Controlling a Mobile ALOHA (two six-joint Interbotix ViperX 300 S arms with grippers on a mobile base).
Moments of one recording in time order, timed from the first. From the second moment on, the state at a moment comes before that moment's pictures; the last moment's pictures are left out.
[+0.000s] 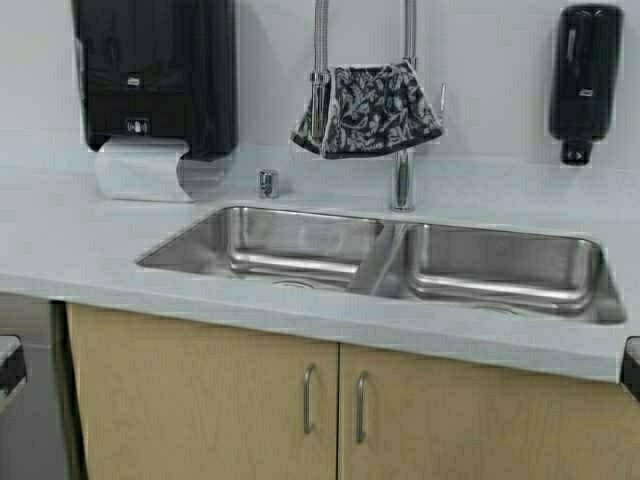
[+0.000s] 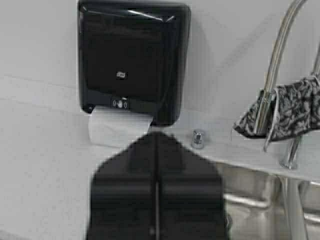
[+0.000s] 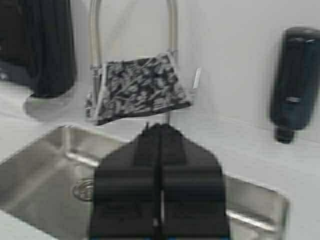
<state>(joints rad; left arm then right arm) -0.01 -1.09 1.27 0.00 -0.31 -0.09 0.18 -1.00 1.14 -0.09 -0.18 0.05</state>
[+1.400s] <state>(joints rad) -0.01 -1.23 1.29 0.00 -0.26 -0.08 0.45 0.17 0.85 -0.09 -0.78 0.05</state>
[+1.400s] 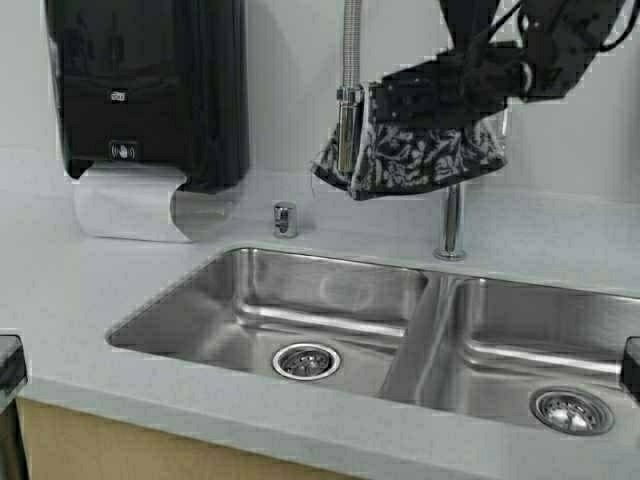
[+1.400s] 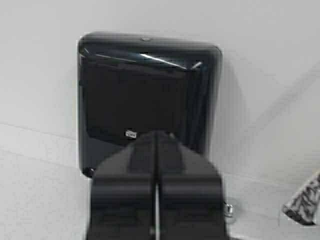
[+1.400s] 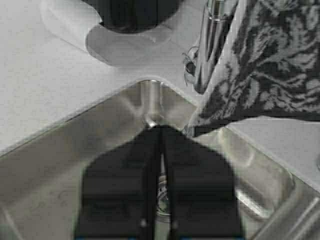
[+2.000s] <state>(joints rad) -0.01 -1.26 1.29 -0.01 -0.26 -0.08 0.45 0.39 0.76 -0.04 -0.87 0.05</state>
